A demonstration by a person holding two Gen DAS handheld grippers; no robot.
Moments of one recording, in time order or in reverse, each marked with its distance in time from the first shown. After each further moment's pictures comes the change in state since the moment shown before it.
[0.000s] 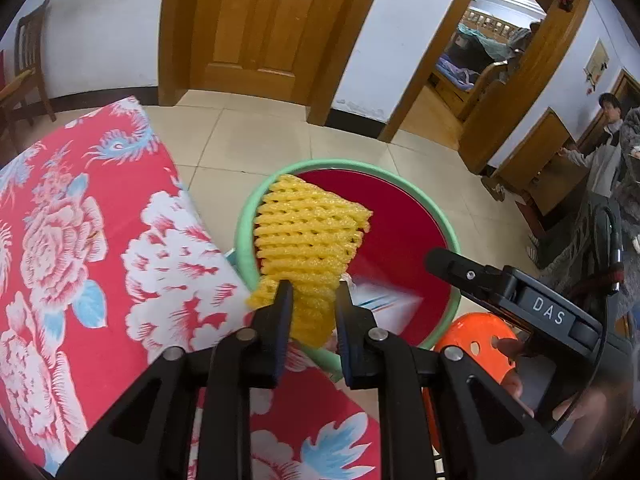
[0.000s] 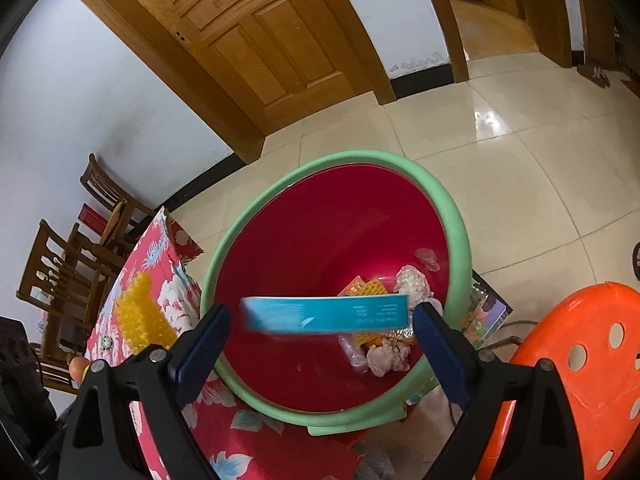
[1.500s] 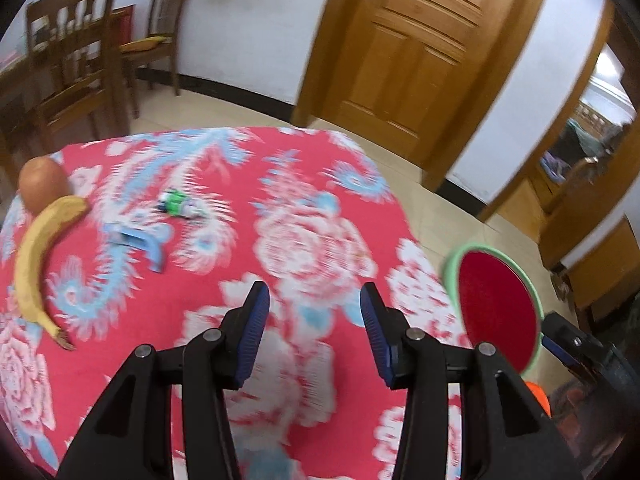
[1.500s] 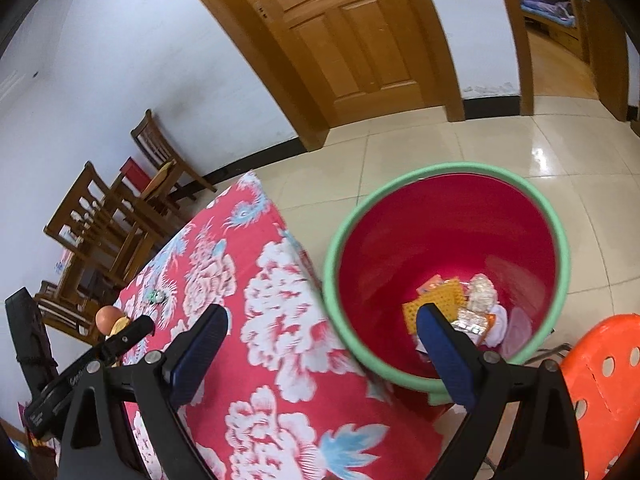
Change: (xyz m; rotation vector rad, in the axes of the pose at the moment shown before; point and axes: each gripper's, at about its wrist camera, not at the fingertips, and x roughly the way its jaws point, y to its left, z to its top) left arm -0.112 0.167 -0.026 -0.333 -0.183 0.289; right arm -0.014 0.110 -0.032 -0.220 0.010 0.112
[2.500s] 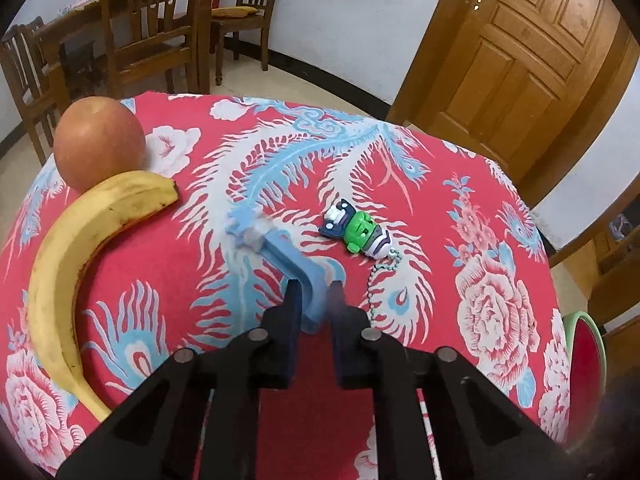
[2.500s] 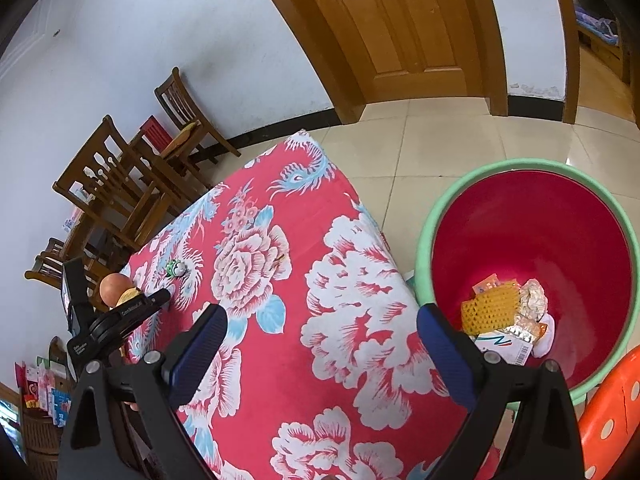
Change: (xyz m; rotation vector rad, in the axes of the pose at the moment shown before) left arm 0.065 0.123 0.023 -0.197 0.022 0.203; right arm 0.056 0.063 -0.004 -0.106 0.100 0.052
